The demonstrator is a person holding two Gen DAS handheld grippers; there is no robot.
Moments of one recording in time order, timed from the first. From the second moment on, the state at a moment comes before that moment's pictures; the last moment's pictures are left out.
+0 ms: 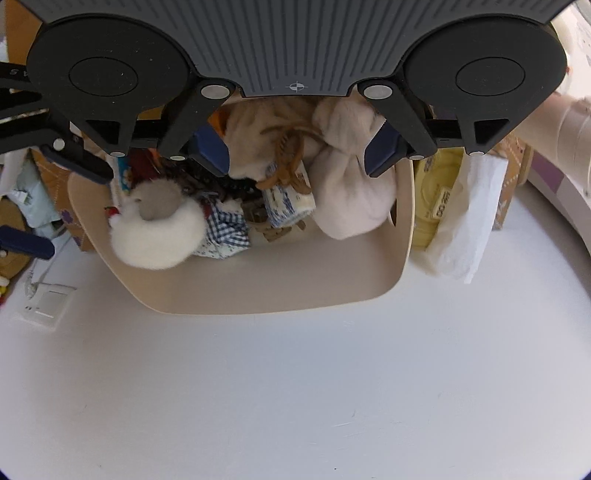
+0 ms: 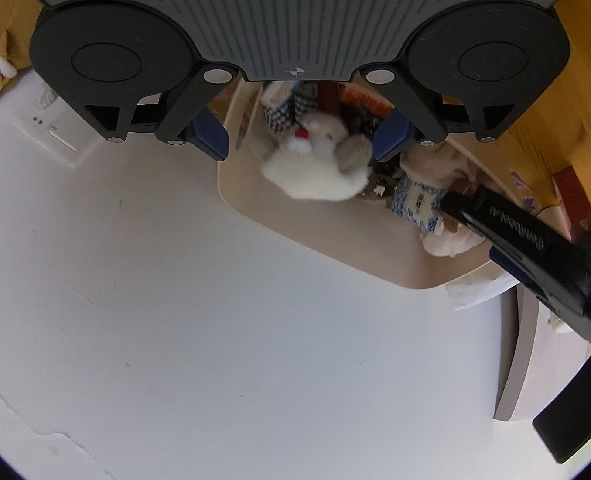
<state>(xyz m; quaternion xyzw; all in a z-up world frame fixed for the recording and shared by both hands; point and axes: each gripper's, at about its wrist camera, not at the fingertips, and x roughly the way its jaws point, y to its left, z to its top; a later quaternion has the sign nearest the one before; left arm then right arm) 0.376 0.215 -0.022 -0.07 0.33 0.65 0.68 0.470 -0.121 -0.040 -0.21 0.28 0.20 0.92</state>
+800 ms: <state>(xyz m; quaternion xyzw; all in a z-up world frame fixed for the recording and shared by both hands) 0.385 0.163 -0.086 -0.14 0.41 0.59 0.68 0.351 -0.136 -0.109 -0.09 0.38 0.23 0.89</state>
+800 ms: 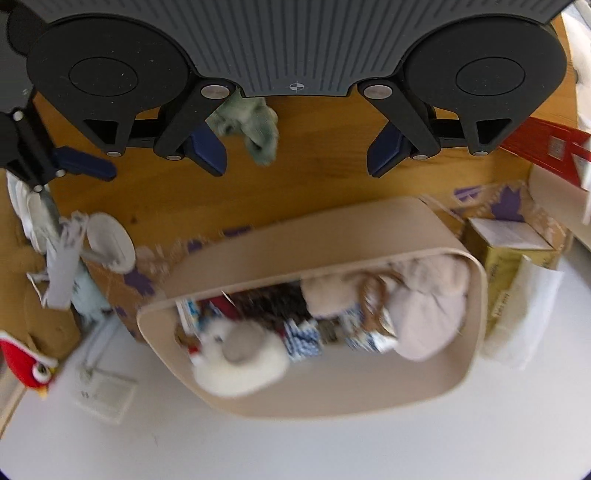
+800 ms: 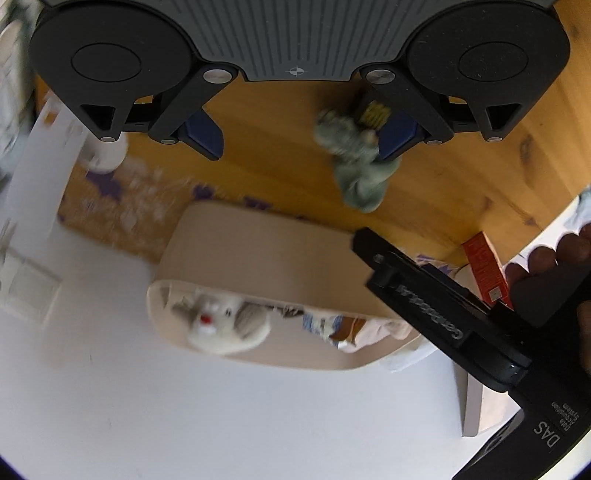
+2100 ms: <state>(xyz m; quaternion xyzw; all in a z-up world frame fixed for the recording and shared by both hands) 0.356 0.159 -0.122 -0.20 0.44 0.57 0.67 0.340 -0.112 -0.134 -0.09 0.42 0.27 0.86</state>
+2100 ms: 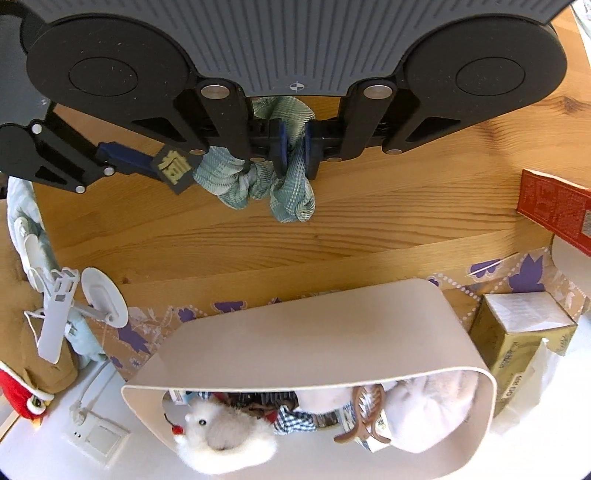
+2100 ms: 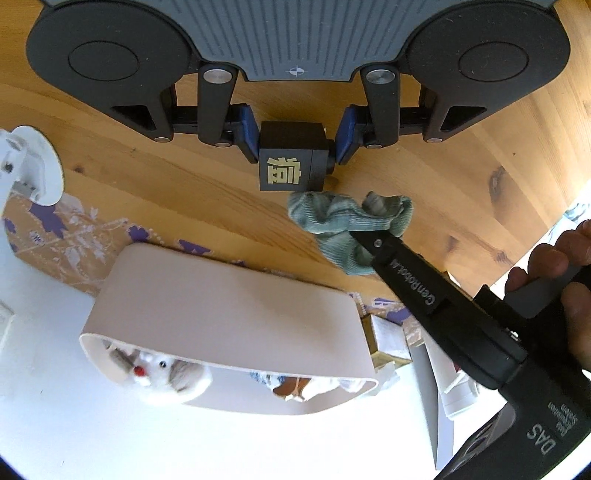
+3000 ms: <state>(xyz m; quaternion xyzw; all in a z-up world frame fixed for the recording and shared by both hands) 0.347 0.089 -0.041 -0.08 0.38 0.58 0.72 0.324 -0.157 -0.026 -0.11 0.31 0.25 0.91</state>
